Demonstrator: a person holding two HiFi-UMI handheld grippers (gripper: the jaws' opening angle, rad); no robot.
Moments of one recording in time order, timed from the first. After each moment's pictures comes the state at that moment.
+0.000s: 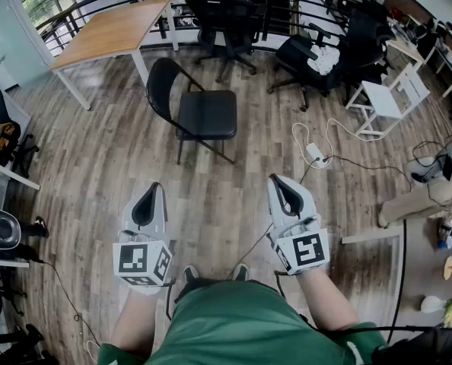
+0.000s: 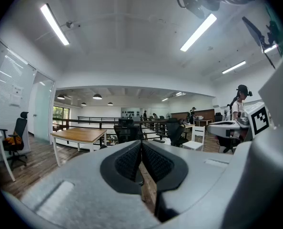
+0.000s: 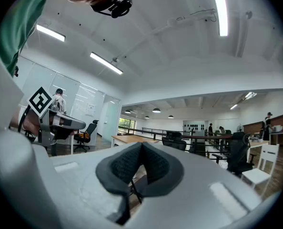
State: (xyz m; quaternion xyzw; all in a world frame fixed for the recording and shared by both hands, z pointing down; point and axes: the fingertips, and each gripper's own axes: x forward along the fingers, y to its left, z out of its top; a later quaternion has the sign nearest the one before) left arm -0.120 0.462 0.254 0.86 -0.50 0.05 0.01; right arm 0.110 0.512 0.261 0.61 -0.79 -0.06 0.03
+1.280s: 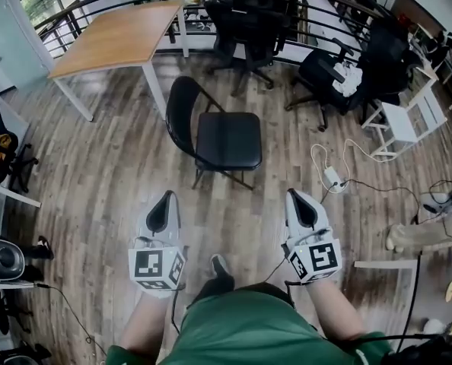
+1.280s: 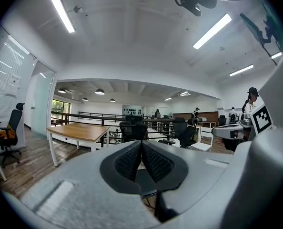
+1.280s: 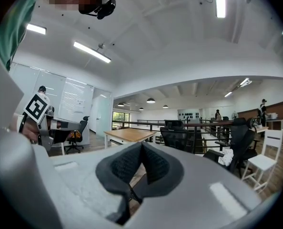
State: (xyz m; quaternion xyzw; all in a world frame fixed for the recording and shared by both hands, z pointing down) left arm -0.188 0.210 0.294 0.87 -0.50 0.04 0.04; right arm 0.064 0.277 0.304 0.64 -0.77 0.02 0.04
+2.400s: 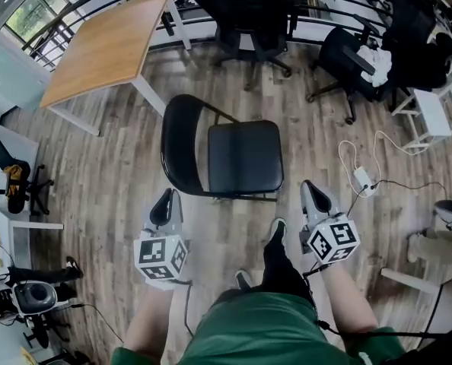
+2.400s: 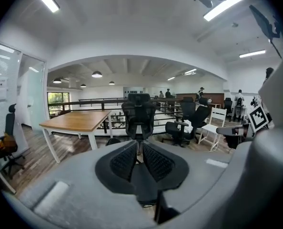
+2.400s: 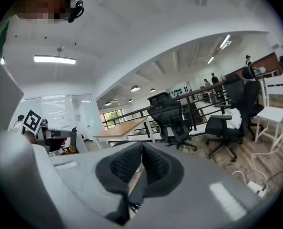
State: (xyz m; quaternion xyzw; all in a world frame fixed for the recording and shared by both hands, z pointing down) left arm -0.103 -0.063 0.389 0.85 -0.50 0.17 0.08; right arm 0.205 0.021 0.445 0.65 -0.74 0.20 -0.02
